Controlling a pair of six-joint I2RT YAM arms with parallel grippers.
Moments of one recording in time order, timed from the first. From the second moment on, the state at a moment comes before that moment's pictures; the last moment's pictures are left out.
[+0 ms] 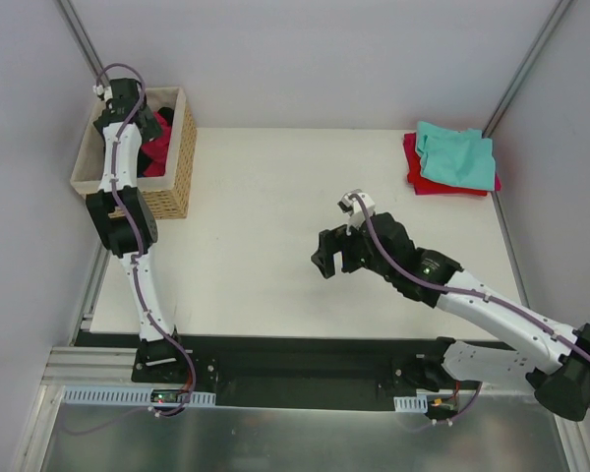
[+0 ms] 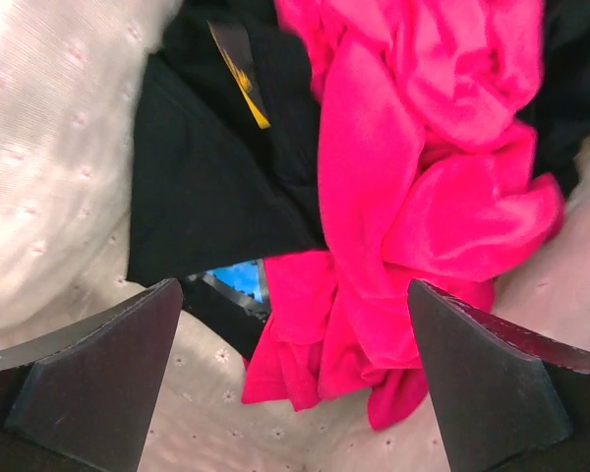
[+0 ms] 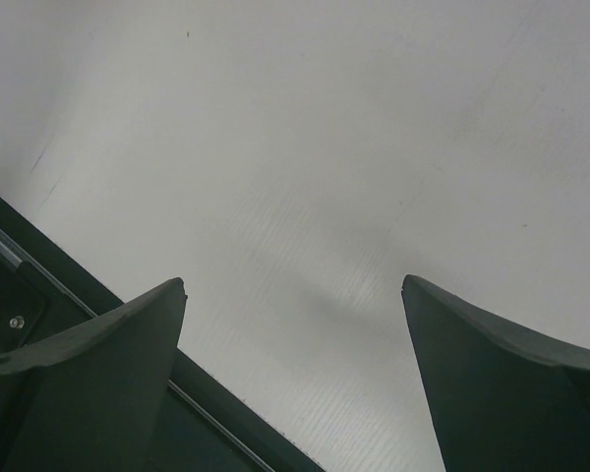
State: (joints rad) left arm 0.20 2.30 2.33 -0.82 -0.31 -0.33; right arm 0.91 1.03 0.90 -0.38 0.13 0.34
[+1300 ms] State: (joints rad) left arm 0.14 1.85 2.25 -0.91 -0.17 -0.41; right arm 0.97 1.01 0.84 -0.37 0.12 0.38
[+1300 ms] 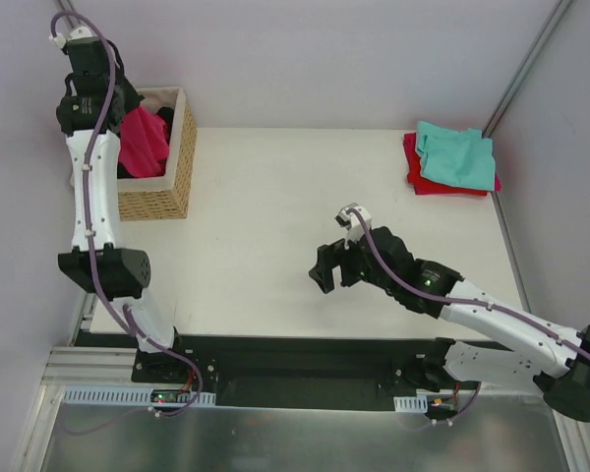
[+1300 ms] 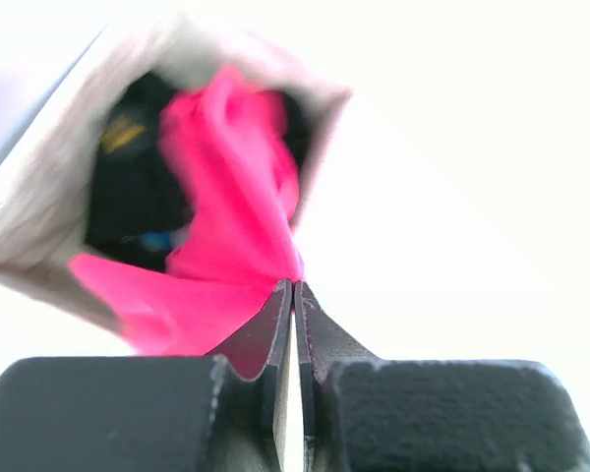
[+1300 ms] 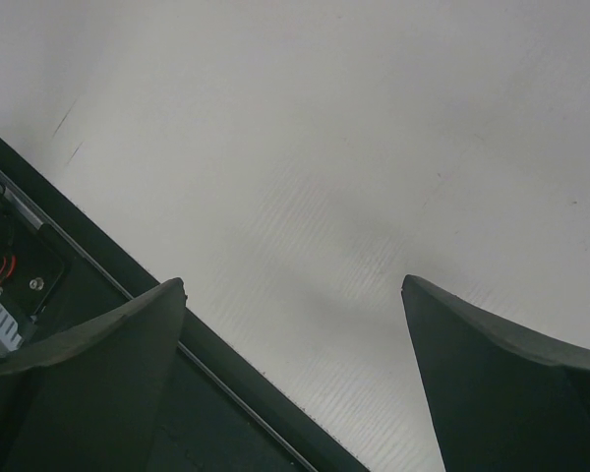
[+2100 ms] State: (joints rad) left arm -0.76 1.60 1.87 -0.72 0.07 -0.36; right arm 1.19 0.84 0.81 -0.46 0.40 0.44
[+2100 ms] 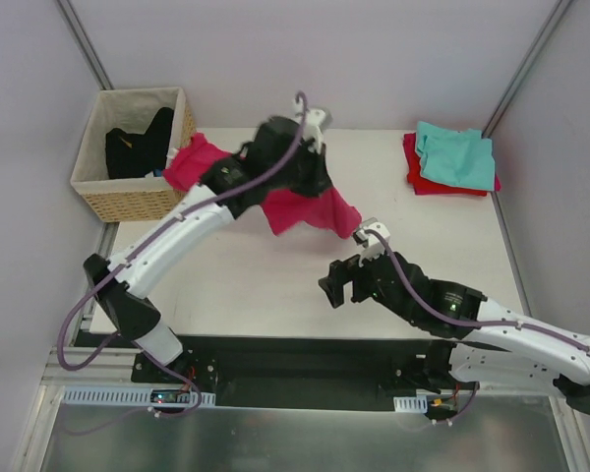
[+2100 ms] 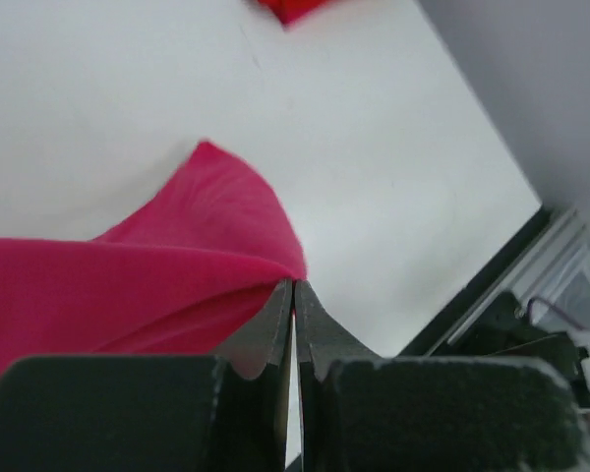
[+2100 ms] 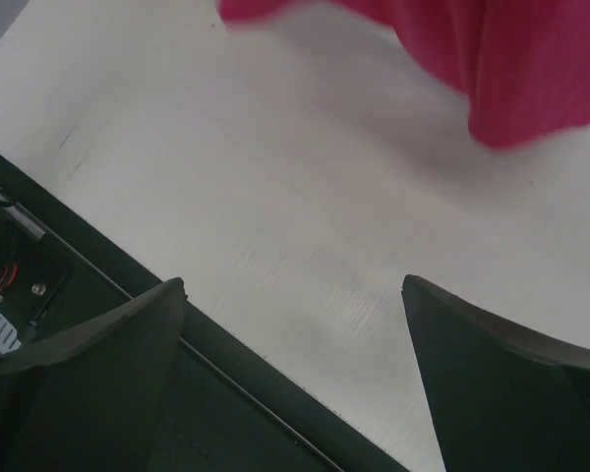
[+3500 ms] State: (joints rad) left arm -0.54 1.55 1.22 -0.58 -0.23 -0.59; right arm 1.11 1.10 0.90 -0.67 0.64 0.47
